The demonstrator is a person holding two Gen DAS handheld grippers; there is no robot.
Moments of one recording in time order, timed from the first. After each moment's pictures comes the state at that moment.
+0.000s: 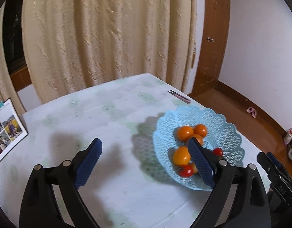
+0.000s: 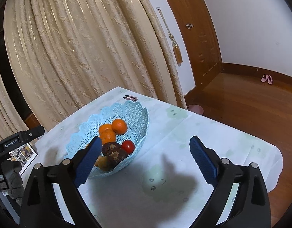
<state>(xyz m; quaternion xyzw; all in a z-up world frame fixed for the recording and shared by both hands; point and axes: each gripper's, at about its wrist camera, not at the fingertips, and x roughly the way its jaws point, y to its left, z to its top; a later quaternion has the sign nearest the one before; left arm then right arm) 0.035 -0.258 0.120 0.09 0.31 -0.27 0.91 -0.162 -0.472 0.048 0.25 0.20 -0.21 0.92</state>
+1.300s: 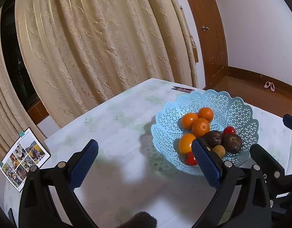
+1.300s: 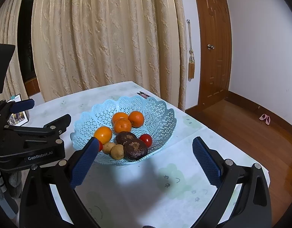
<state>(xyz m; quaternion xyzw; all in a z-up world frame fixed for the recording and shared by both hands) -0.017 -0.290 0.091 0.22 0.22 -0.23 0.92 -0.141 -0.406 0.055 0.09 0.23 -0.20 0.95</state>
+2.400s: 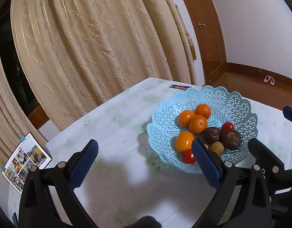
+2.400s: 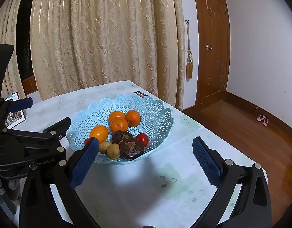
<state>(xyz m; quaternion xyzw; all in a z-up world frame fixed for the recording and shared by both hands) -0.023 -0.298 0.085 0.24 0.22 -0.23 0.92 -0.140 -0.409 0.050 0.09 0.23 -0.20 0.95</state>
